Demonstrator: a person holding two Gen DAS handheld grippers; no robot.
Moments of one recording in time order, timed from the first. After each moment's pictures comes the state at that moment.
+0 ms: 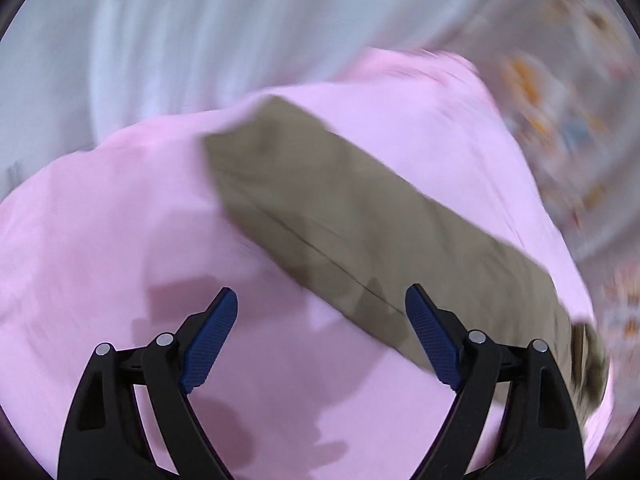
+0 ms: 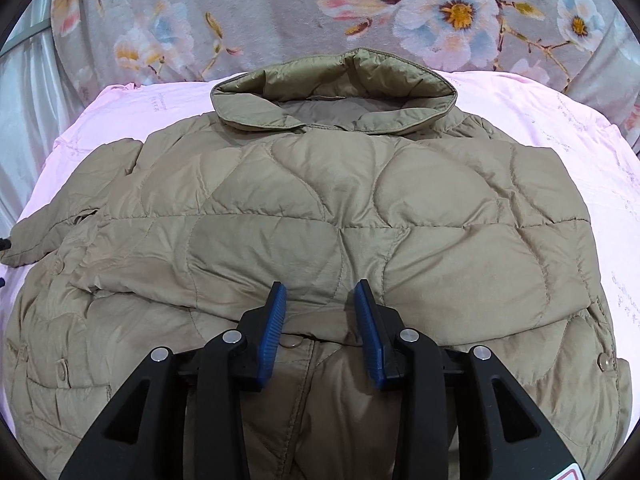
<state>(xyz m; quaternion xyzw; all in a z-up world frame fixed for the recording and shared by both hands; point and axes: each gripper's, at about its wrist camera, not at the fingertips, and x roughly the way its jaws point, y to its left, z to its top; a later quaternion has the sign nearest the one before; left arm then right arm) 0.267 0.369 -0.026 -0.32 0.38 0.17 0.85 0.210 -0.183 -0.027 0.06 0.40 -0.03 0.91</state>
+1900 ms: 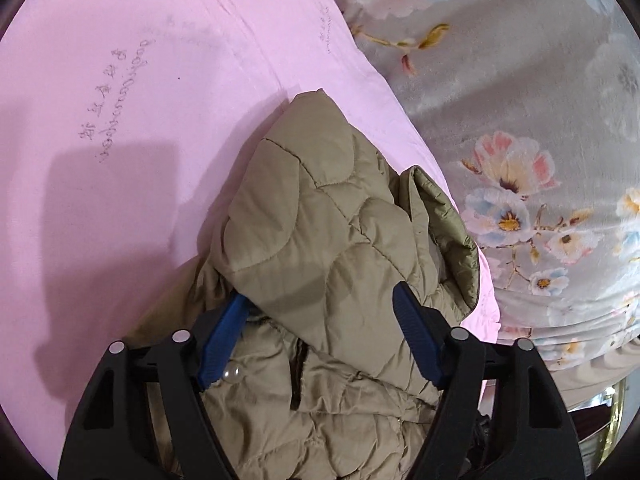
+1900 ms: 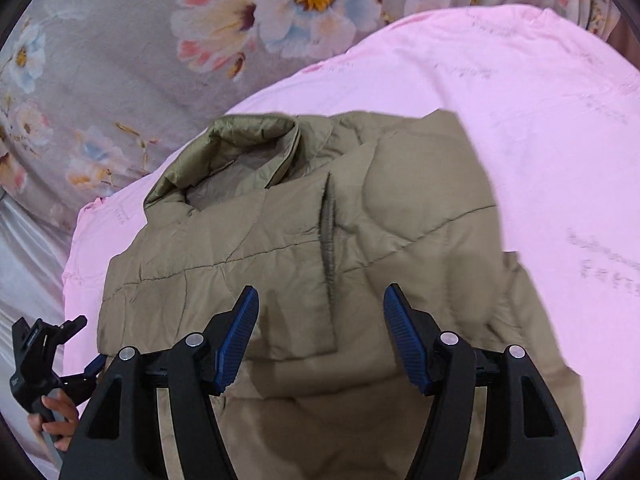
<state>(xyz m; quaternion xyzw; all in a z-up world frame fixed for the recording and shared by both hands) 0.314 0.129 -0.031 -0.39 0.45 -0.15 0.79 0.217 -0.313 -0.003 0.28 0.40 -0.06 0.87</state>
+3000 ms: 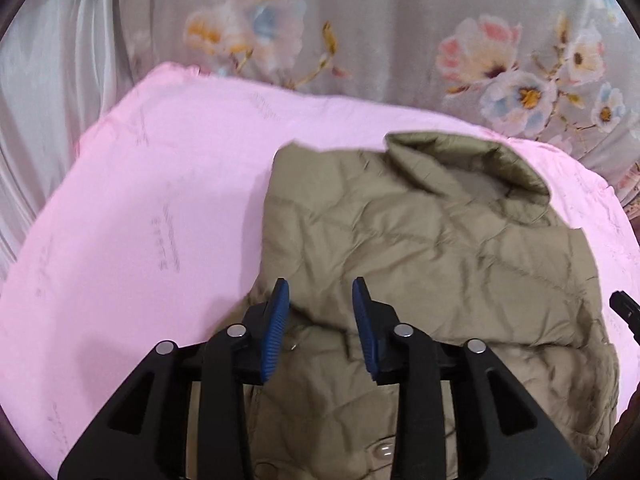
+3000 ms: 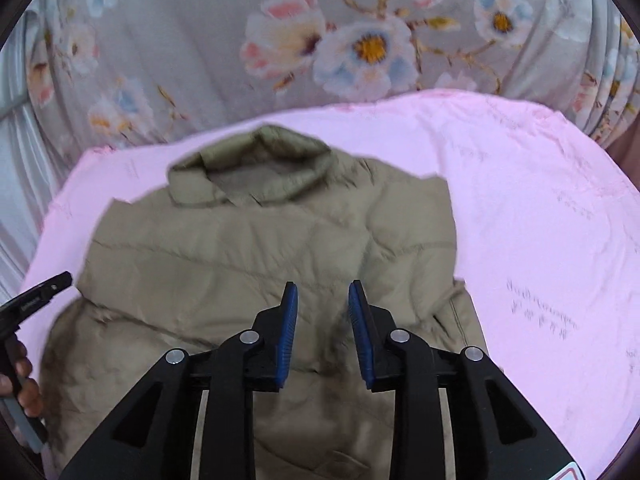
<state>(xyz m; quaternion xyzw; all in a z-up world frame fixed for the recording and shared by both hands) 0.243 0.048 0.035 -0.02 0.36 -0.08 0.93 0.156 -0.271 0.045 0.11 0.35 -0.07 0.93</state>
